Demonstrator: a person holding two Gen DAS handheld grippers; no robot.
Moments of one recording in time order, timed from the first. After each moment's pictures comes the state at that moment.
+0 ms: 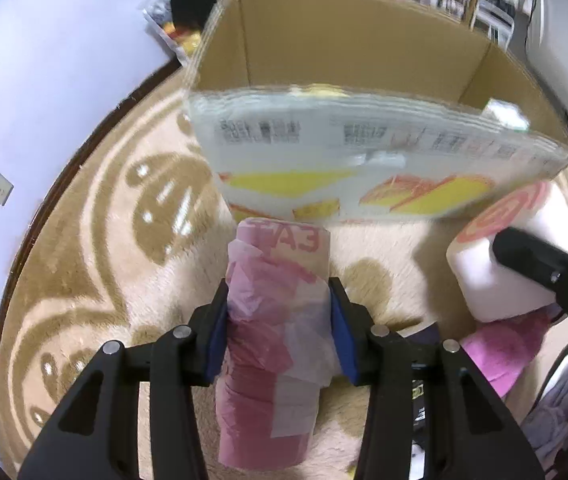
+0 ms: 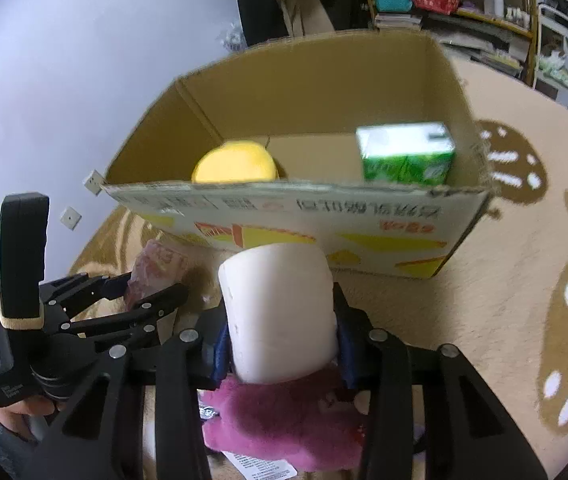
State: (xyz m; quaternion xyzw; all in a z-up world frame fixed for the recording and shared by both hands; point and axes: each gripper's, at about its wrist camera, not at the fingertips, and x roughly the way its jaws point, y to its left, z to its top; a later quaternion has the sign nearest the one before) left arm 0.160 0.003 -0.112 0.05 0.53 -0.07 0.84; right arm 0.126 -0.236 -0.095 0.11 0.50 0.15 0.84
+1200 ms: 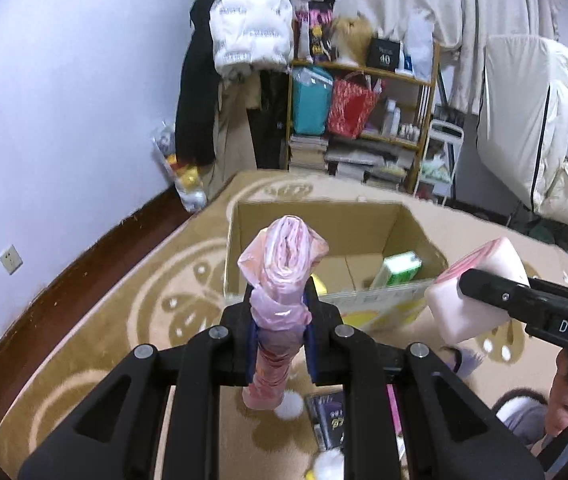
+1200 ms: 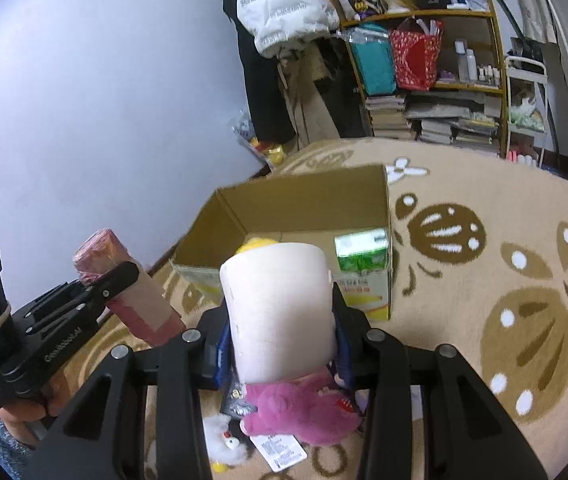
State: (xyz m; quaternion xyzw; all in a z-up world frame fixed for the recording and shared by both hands) left arm 0.092 0.007 0.015 0.02 0.31 -0.10 0.94; right arm 0.071 -0.277 -0.002 0.15 0.37 0.14 0.91
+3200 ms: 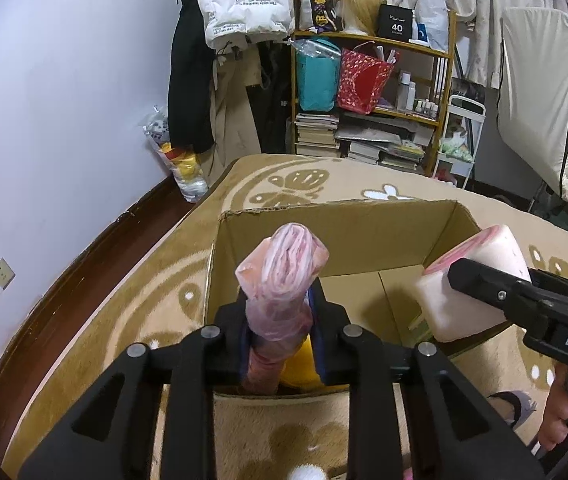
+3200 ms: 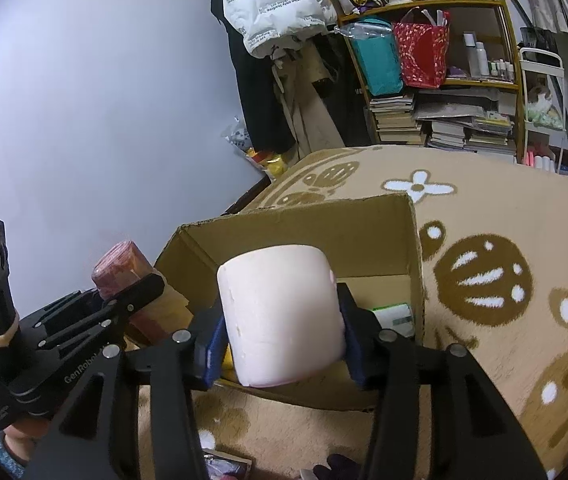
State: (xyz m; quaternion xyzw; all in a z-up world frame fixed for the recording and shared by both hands) left arm 0.206 -0.020 -0.038 0.05 0.35 -0.09 0.93; right arm 0.169 -0.275 -0.045 0.16 0.36 0.15 0.90
